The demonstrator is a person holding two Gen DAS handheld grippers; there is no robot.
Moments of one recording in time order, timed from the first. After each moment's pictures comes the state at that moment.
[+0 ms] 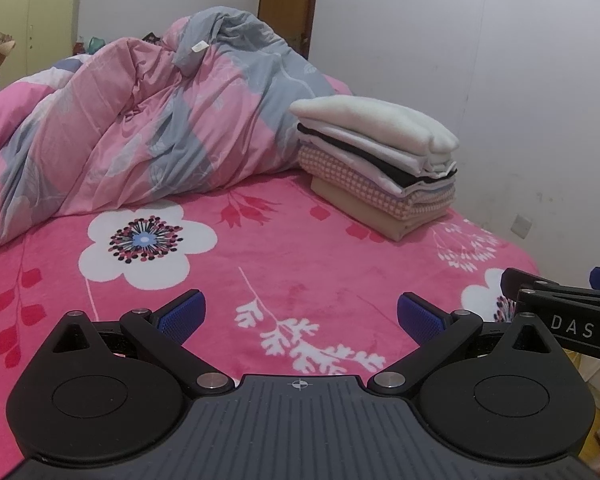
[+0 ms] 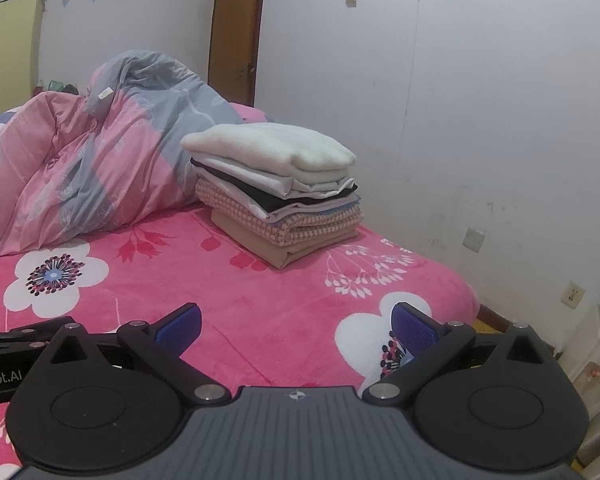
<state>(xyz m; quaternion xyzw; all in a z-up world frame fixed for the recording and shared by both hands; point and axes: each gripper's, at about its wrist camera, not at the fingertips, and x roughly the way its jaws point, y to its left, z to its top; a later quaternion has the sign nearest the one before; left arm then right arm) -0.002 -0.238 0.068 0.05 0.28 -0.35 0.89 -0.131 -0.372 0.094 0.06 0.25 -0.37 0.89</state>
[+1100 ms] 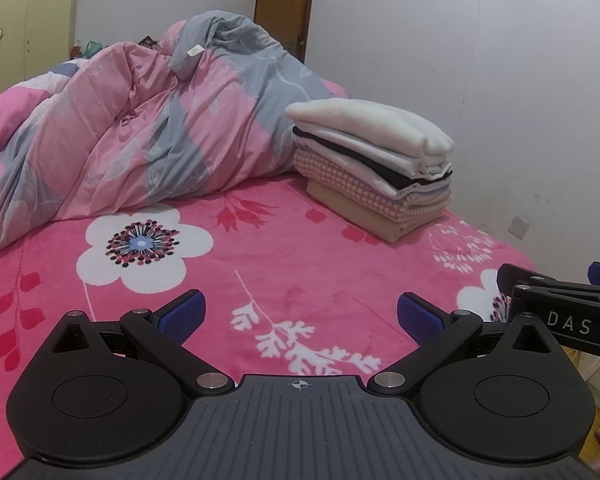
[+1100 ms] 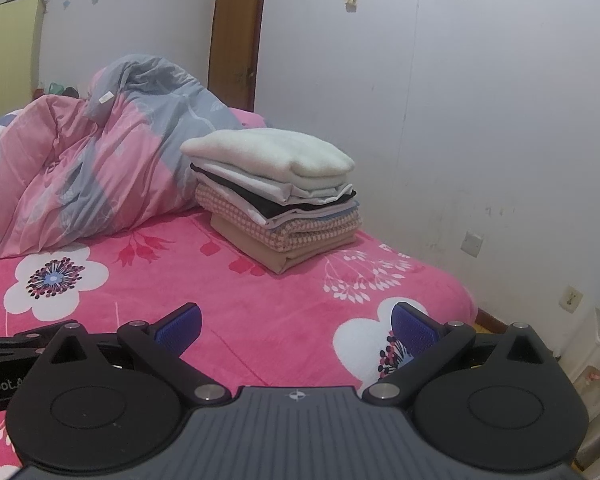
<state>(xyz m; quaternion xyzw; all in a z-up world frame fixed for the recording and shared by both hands) -0.005 -0.239 0.069 0.05 0.28 -0.35 0.89 -0.132 -0.372 0.100 0.06 0.24 -0.37 0.89</state>
